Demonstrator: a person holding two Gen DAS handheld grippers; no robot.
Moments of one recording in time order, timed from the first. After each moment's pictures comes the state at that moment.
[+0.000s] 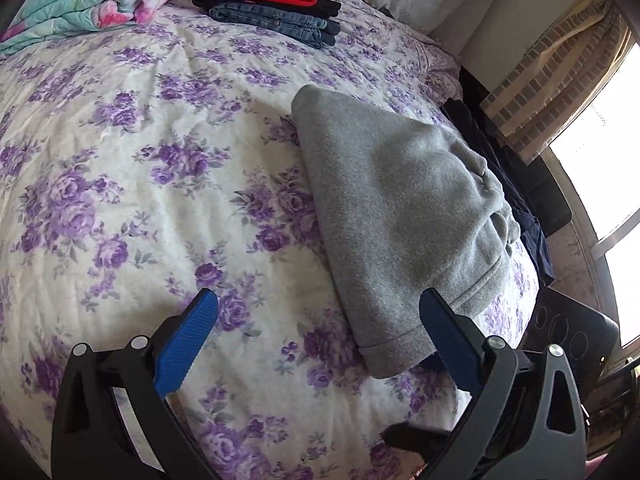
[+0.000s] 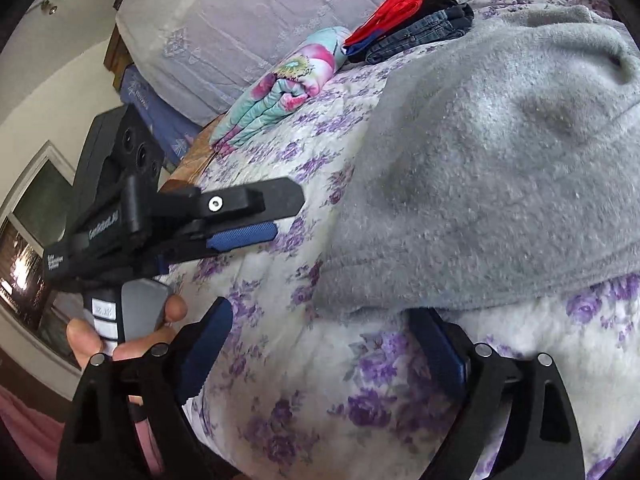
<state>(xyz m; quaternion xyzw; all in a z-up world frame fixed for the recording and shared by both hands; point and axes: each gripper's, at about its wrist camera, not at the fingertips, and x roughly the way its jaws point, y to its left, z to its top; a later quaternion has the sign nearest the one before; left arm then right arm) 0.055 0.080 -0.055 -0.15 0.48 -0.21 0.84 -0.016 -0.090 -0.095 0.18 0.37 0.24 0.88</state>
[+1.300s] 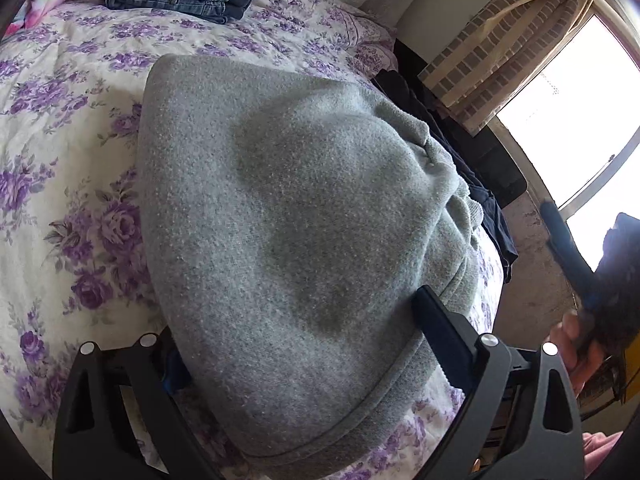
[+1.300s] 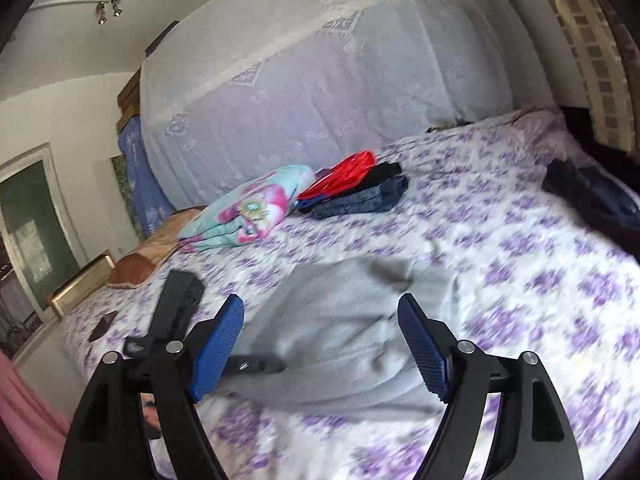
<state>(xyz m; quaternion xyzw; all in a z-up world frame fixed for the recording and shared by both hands) 0.071 -0.006 -0.077 -0.15 0.47 -0.32 0.81 -0.064 -0.239 0.028 0.08 0.17 0.13 0.97</state>
